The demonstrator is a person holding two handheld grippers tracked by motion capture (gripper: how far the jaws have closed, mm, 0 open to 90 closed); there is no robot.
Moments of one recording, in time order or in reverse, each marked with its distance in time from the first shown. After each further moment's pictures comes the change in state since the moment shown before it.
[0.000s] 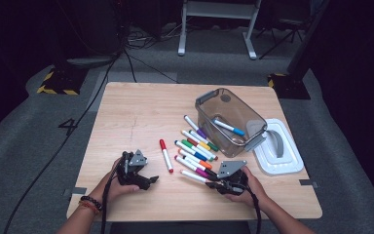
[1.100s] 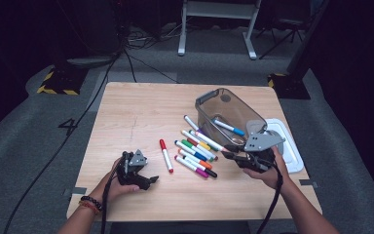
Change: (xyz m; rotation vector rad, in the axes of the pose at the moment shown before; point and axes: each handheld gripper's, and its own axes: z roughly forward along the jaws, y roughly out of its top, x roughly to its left) left arm 0.000 0.000 0.000 0.000 -0.001 0.001; right arm -0.033 0.050 -0.100 -0.220 -0.172 0.003
